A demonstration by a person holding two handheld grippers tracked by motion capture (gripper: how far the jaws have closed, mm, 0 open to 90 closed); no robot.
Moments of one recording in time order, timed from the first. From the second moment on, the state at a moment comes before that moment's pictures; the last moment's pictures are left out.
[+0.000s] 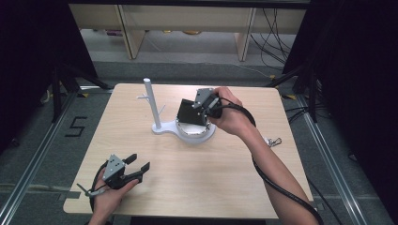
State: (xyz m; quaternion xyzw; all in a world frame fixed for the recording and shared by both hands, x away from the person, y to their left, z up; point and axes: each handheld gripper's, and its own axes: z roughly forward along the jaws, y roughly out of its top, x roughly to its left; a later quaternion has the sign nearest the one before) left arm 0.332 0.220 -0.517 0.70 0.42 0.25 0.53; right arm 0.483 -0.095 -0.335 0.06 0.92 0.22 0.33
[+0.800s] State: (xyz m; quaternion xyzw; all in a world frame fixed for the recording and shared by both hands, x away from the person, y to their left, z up) left arm 0.332 0.220 -0.519 0.70 0.42 0.24 0.53; right arm 0.510 -0.089 -0.373 0.08 0.94 0.21 0.27
